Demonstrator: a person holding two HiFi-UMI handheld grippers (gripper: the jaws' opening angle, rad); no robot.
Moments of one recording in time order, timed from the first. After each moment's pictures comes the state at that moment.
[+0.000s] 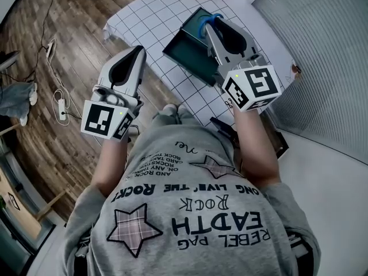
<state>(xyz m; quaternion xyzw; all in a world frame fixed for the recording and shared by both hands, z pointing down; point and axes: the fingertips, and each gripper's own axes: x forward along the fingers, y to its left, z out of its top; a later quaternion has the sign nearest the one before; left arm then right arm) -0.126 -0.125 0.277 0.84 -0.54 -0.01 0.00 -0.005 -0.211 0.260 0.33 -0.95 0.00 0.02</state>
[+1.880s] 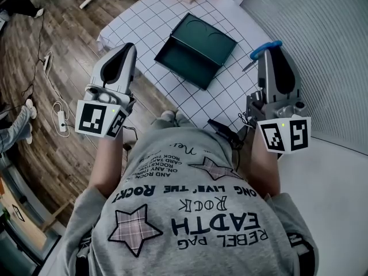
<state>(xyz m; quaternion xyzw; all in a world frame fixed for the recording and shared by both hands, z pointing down) -0.122 -0.146 0.257 0.84 -0.54 -0.01 -0.02 0.127 -0.166 0.176 0.45 -0.89 -0.06 -0.06</state>
